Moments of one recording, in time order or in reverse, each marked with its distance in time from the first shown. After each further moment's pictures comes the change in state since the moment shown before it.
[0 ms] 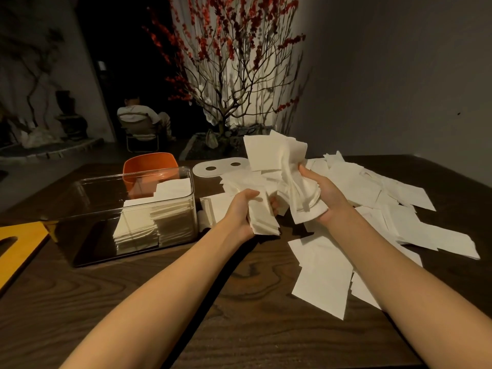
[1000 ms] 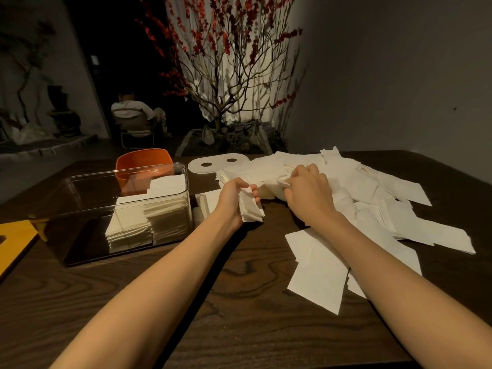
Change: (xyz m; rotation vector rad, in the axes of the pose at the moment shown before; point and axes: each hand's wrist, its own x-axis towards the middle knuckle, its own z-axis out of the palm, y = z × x) left_hand 0.017 0.011 -0.003 0.051 0.057 0.124; right_hand 0.003 0.019 0.004 -2.088 0.545 -0.582
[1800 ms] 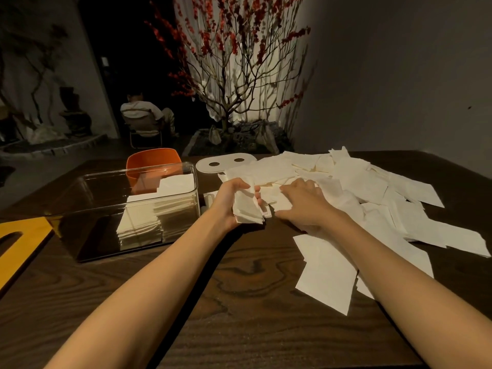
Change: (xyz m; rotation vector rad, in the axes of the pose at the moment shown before) left_hand -0.015 0.016 -0.016 -0.022 -0.123 -0.087; right_hand 0.007 -0.003 0.017 0.089 -0.412 -0.097
